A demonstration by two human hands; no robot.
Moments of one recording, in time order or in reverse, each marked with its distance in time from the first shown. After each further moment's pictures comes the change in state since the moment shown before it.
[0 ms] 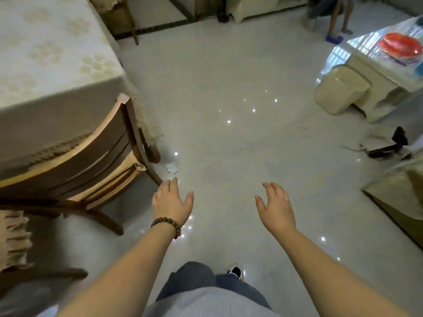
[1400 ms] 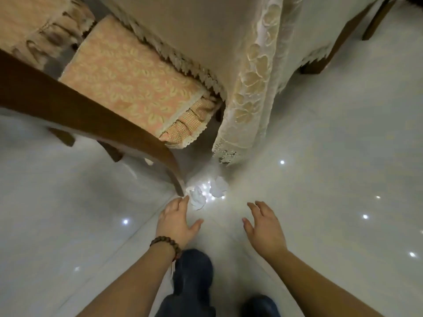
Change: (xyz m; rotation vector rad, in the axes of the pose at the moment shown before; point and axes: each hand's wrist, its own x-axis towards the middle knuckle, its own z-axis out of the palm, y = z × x) left_hand 0.416 -0.067 0.298 -0.331 0.140 -1.002; right_hand 0.581 -0.138 0.405 -0.456 -0.837 -1.174
